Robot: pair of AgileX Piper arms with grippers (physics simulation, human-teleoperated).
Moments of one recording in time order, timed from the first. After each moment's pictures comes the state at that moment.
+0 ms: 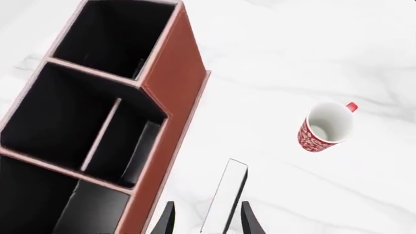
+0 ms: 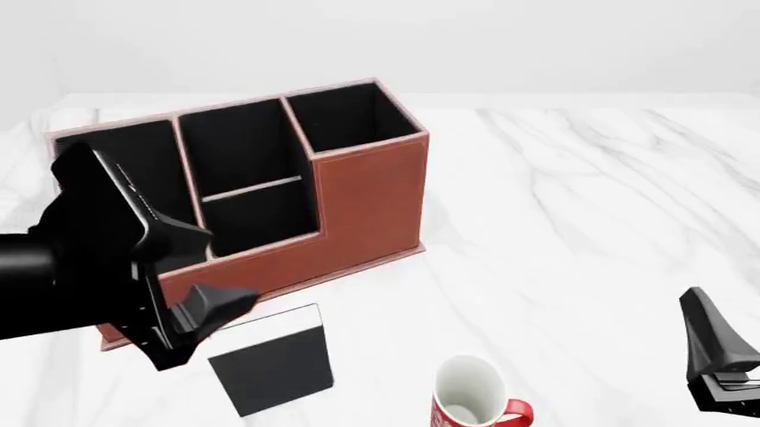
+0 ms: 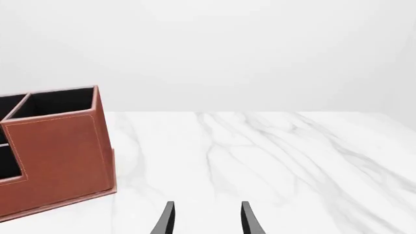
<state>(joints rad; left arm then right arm) -0.69 0.84 -0.75 0.67 0.21 0.00 0.00 0.00 0.00 0.00</state>
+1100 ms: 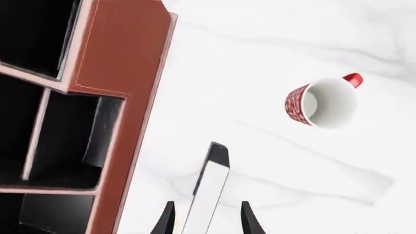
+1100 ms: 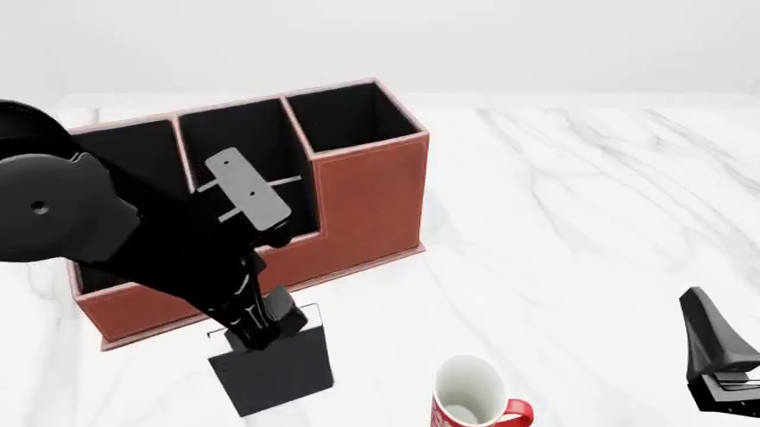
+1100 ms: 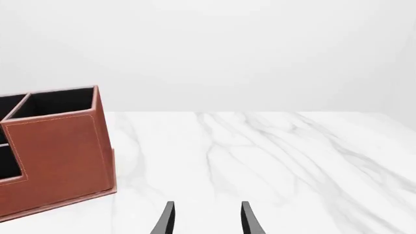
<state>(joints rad) -0.76 1.21 -0.99 0.95 0.15 0.00 0.00 0.00 0.00 0.00</state>
